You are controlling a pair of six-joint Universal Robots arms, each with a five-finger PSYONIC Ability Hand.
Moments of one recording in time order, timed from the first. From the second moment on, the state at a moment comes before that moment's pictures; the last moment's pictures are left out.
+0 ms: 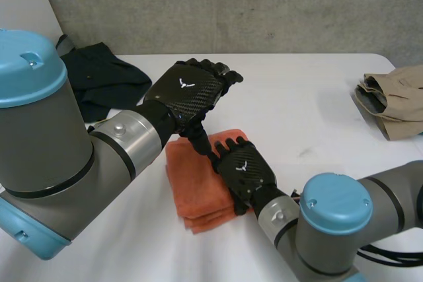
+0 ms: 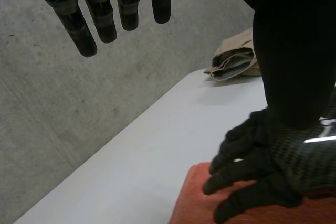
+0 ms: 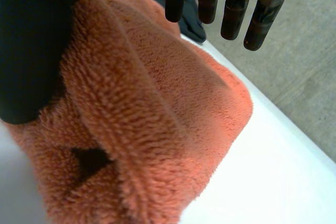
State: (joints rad) left arm 4.06 -1.82 -1.40 3.10 -1.39 3.39; right arm 2.26 -1.01 1.75 -0.54 1.45 2.71; left_hand 0.18 0.20 0.21 0.20 0.05; right_hand 0.18 0.22 0.22 0.24 0.06
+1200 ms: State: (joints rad) left arm 4.06 -1.80 -1.40 3.11 -1.38 3.30; right arm 1.38 -0.81 0.82 -0.68 0.91 3.15; left_hand 0.18 0.20 0.21 0.20 0.05; right_hand 0.90 1.16 1.14 1.19 0.90
